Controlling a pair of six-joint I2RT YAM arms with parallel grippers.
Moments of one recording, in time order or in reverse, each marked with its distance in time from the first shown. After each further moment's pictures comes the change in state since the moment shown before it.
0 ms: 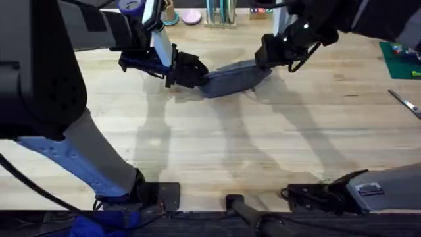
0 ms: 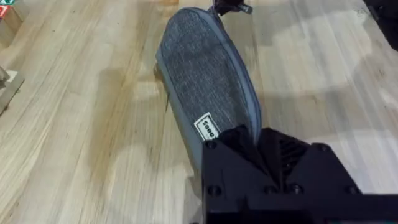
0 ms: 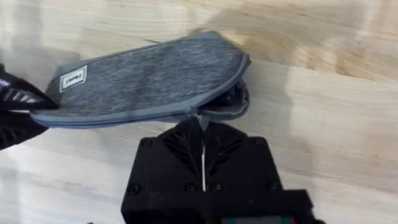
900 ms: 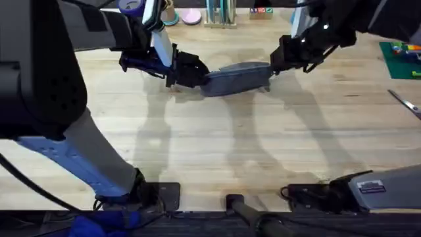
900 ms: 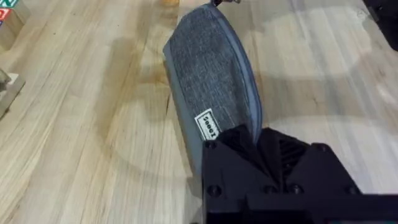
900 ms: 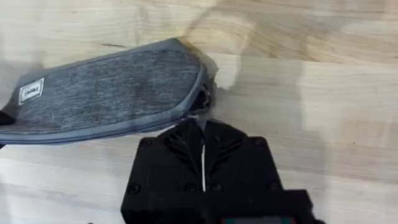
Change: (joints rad) left arm -0.002 0.000 0.000 0.004 0.004 0.000; right arm -0.139 -0.013 -0.061 0.017 -0.043 -0.031
